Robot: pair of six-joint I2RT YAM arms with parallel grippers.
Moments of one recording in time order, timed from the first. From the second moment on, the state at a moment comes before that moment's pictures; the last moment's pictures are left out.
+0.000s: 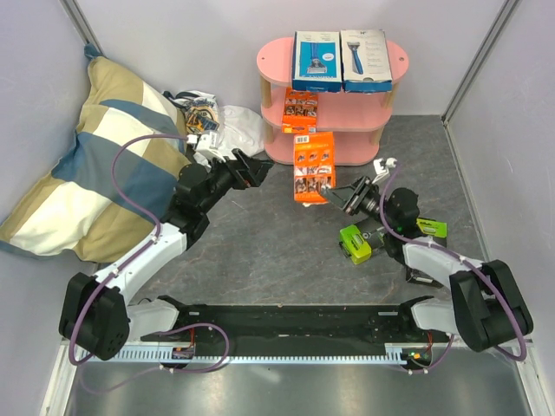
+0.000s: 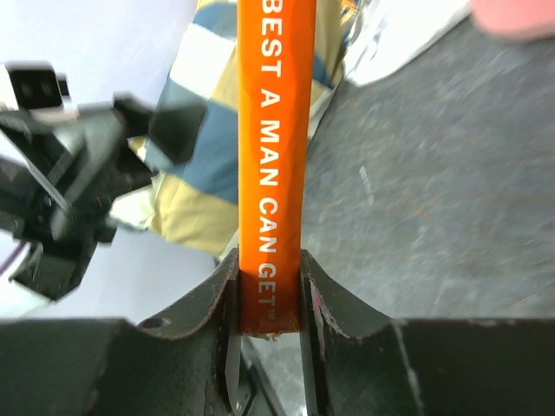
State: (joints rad) left arm -0.45 1.19 0.77 0.44 0.16 -0.63; right arm 0.31 1.25 0.44 0.85 -0.57 1.02
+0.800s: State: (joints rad) left arm -0.45 1.19 0.73 0.30 0.13 -0.55; right arm -0.02 1.73 1.01 0.76 -0.78 1.09
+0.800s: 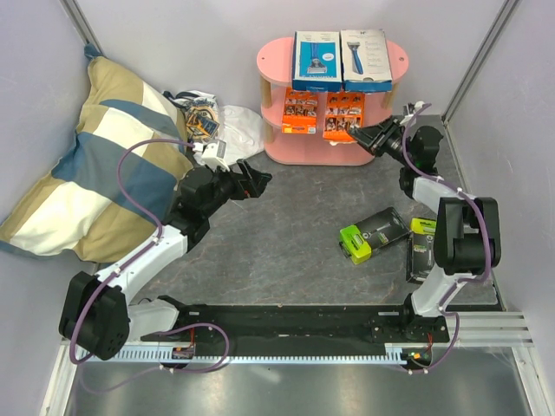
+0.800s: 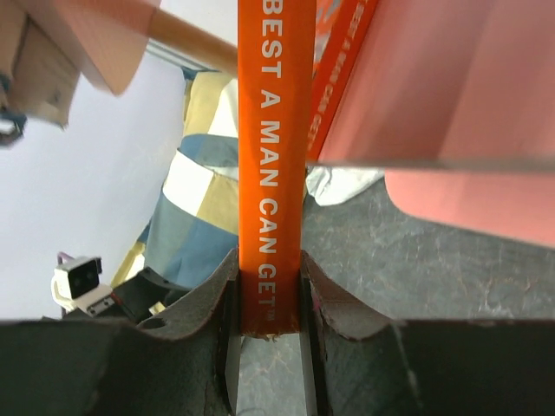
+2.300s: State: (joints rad) left arm -0.45 1.21 0.70 0.31 0.14 -0.54; right arm 0.04 2.01 1.44 0.41 -0.78 1.07
